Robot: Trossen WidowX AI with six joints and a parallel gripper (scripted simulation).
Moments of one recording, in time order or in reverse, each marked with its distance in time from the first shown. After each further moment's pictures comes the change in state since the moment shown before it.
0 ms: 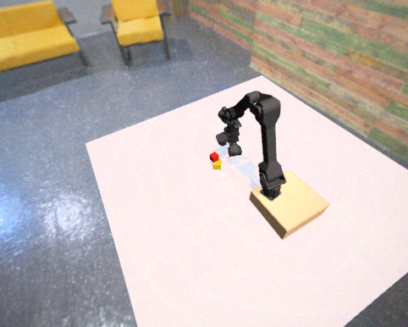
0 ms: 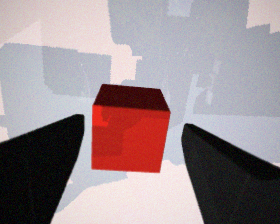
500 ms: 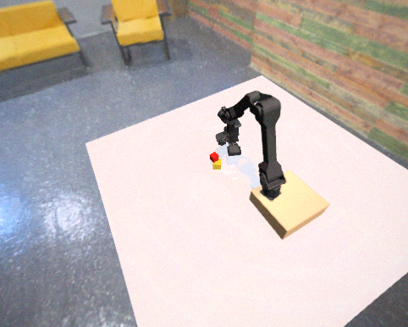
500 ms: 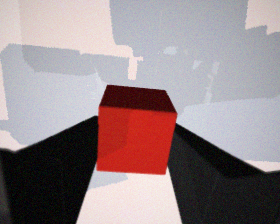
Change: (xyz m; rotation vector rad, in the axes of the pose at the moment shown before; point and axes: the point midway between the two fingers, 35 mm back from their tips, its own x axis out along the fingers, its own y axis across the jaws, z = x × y) arm -0.002 0.001 0.003 0.014 -0.008 0.002
